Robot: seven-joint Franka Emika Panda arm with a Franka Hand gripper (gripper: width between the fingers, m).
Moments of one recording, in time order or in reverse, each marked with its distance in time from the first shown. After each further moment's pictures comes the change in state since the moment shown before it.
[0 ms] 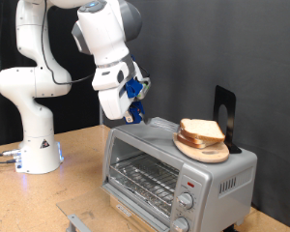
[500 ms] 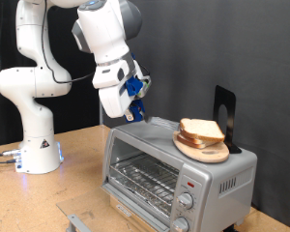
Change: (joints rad) arm 0.000 -0.011 0.001 0.001 0.001 -0.001 0.000
